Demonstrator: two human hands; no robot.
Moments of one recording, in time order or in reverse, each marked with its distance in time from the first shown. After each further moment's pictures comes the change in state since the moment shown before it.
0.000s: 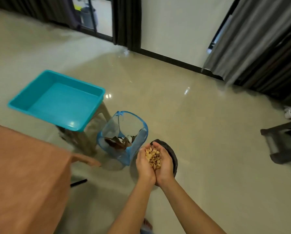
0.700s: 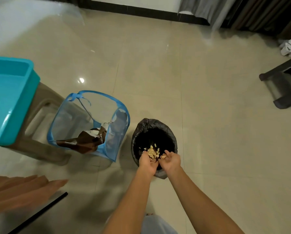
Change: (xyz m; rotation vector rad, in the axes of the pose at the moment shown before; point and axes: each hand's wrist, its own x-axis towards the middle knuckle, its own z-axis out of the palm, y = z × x) left_hand 0.265 -0.193 -0.052 0.223 0.153 -0.520; right_hand 0.249 0.068 -0.185 0.452 0.505 0.218
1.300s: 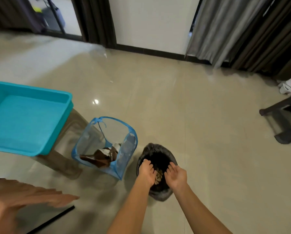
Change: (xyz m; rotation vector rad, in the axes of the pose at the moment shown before) left_hand -0.135 0.045 0.027 0.119 -0.168 0.127; right_hand -0.108 -0.030 0.025 -0.175 -0.237 -0.071
